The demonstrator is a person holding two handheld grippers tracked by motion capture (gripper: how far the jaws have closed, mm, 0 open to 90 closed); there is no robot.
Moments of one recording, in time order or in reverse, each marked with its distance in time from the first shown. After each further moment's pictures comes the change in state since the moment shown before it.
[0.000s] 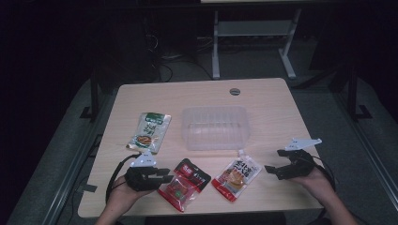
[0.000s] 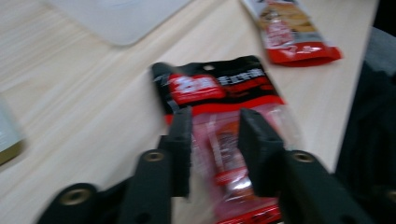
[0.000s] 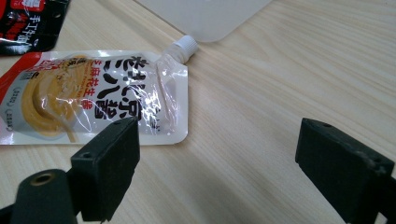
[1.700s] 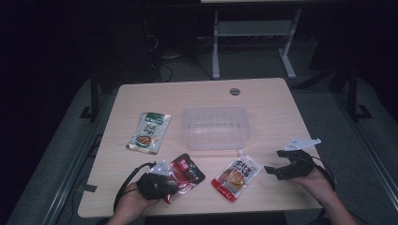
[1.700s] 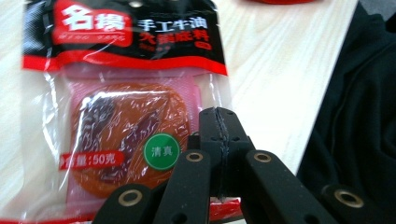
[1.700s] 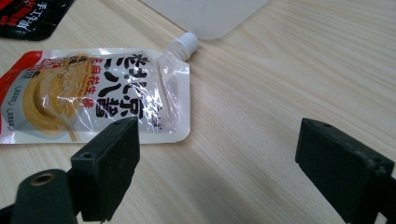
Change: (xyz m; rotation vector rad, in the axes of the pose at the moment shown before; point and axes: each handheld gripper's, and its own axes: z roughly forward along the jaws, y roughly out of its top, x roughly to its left) left arm -0.017 -0.006 0.027 0.215 -0.043 -0.027; right arm 0.000 -0.001 0.001 0.009 0.003 0.004
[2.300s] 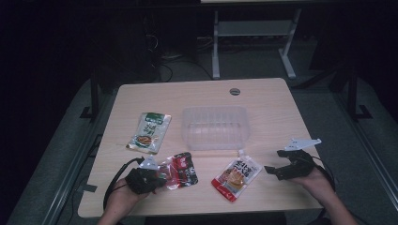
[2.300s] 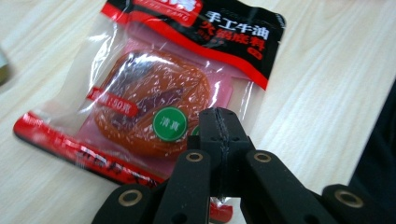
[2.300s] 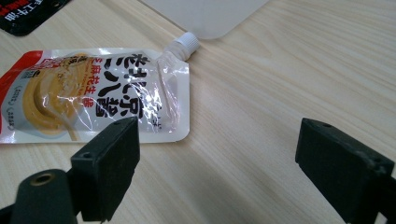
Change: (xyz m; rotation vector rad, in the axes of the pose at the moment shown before) left arm 0.023 -0.012 -0.016 0.004 0.123 -0.043; right arm 0.000 0.000 0.000 -0.001 0.000 0.000
